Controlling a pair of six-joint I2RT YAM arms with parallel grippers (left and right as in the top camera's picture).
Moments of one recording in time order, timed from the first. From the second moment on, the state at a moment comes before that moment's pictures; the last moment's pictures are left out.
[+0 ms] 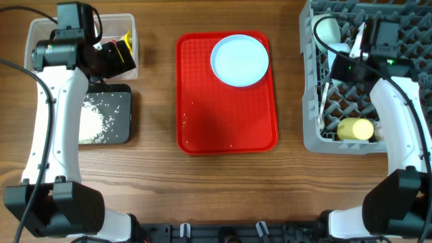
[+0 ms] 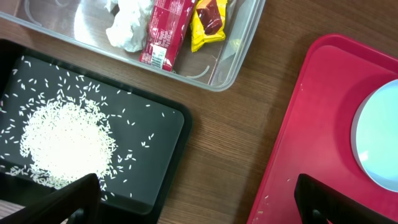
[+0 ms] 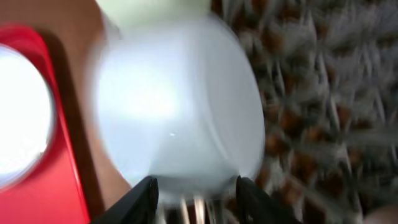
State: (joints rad) left arm 0.06 1.67 1.64 -1.09 -0.04 -0.33; right arm -0.12 1.63 1.36 -0.81 0.05 0.15
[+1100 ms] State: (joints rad) left arm 0.06 1.67 1.64 -1.09 -0.04 -0.33; right arm 0.19 1.44 1.33 -0.66 -0.13 0.13
